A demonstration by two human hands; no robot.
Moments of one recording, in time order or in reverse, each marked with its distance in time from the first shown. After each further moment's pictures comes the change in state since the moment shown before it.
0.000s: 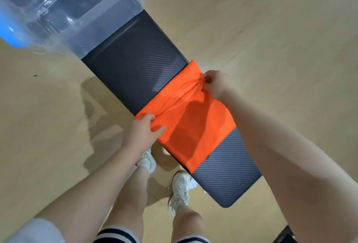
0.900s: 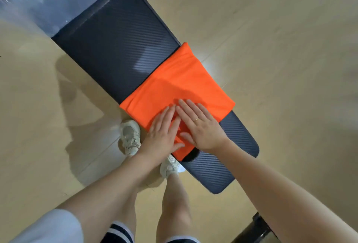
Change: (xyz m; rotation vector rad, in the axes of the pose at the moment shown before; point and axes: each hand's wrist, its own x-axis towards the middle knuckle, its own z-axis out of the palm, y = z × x) left_hand -0.015 -0.003 0.080 0.390 0.080 0.653; right_hand -0.106 0.069 0.072 -0.647 0.009 -0.717
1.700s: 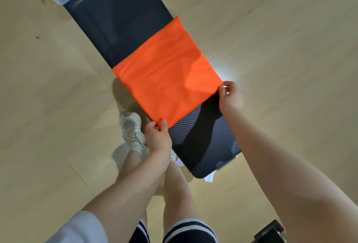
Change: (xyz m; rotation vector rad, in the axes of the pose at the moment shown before) left_hand -0.023 0.117 0.040 -1.008 0.395 -1.386; right_hand -0.042 0.083 0.012 0.846 0.224 0.965
